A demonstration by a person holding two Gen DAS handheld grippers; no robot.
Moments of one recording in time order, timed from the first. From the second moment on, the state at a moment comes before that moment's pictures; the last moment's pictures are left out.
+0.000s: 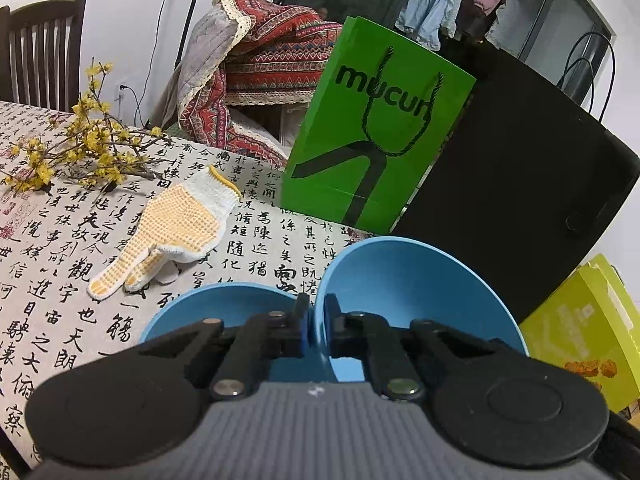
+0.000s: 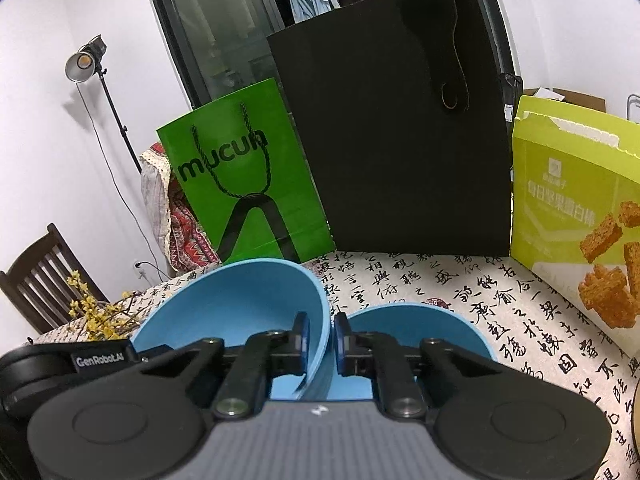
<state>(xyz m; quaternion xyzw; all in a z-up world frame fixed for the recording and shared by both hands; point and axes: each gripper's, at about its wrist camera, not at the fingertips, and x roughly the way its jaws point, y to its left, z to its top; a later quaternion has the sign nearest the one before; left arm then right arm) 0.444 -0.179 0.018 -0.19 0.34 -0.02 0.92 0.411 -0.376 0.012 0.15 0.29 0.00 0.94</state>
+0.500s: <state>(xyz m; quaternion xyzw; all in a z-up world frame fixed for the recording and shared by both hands) 0.440 -0.185 0.028 -0.17 0.33 -0.02 0.93 0.407 -0.378 0.016 0.15 0.28 0.00 0.95</state>
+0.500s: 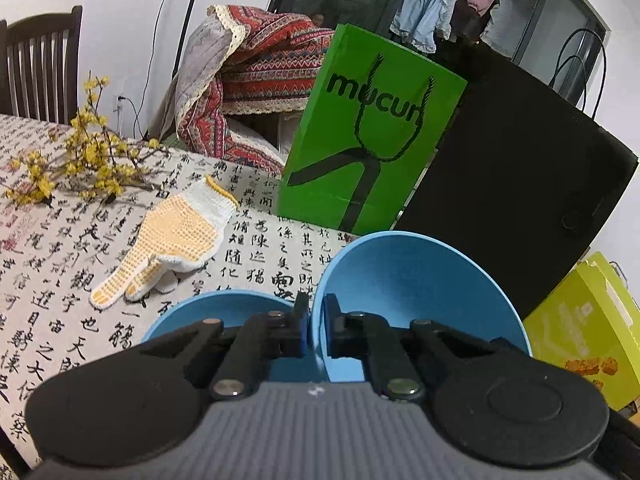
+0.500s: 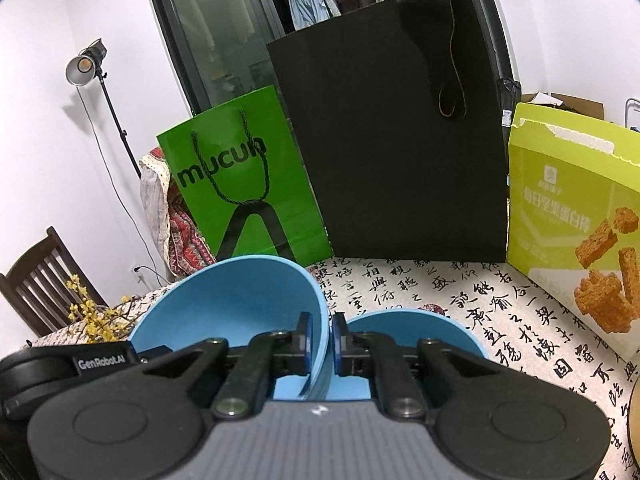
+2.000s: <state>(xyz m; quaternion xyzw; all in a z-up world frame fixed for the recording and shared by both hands) 0.372 -0.160 0.068 -0.12 0.30 -0.04 0.94 0.336 -0.347 0.055 0.14 0.23 0.01 0.96</state>
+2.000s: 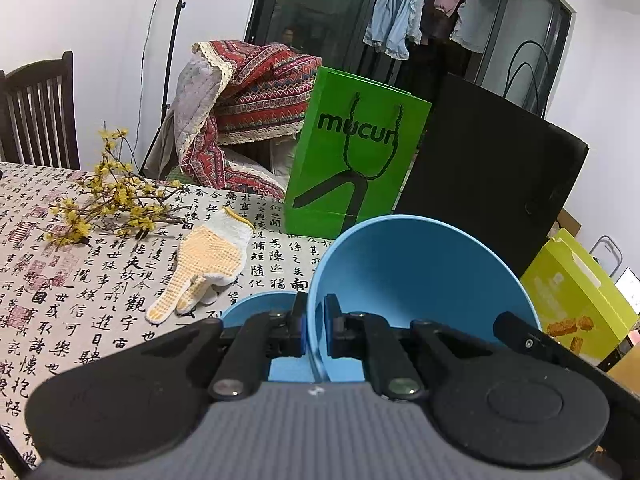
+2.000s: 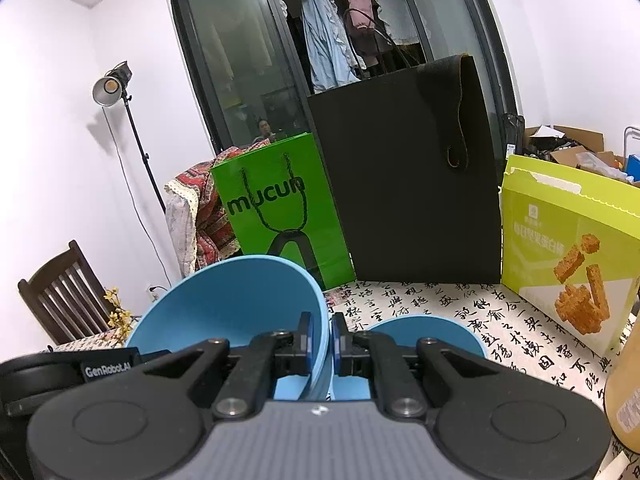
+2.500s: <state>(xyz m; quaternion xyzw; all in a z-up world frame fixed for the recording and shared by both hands) 0.343 -0.146 0.072 -0.12 0.29 -0.04 0.95 0.308 -0.333 0.057 0.14 0.22 0.00 0.96</state>
